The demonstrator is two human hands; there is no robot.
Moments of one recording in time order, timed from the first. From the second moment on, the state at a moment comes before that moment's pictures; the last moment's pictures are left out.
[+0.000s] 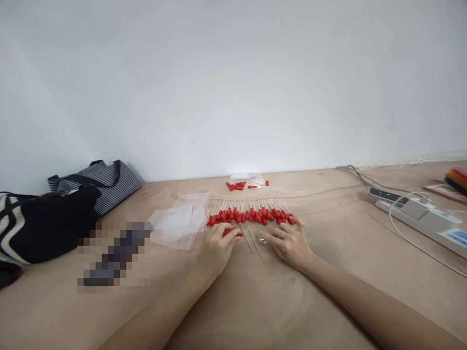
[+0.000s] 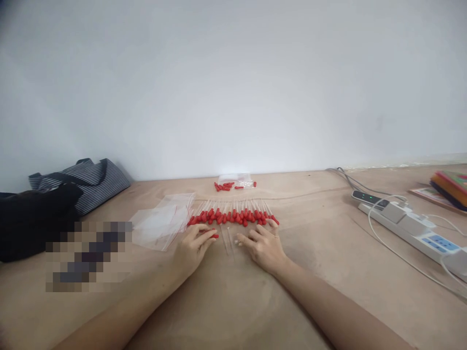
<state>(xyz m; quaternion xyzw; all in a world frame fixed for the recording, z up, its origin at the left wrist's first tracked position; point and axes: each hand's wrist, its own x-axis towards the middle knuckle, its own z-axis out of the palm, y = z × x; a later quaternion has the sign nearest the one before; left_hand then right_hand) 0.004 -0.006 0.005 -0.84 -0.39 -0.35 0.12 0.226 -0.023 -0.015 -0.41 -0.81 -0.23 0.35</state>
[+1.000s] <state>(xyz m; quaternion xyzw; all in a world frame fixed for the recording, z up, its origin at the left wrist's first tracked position) -0.018 0.013 0.012 -0.79 -0.49 -0.37 0.02 0.201 -0.031 -0.014 -0.42 -0.84 0.02 0.33</state>
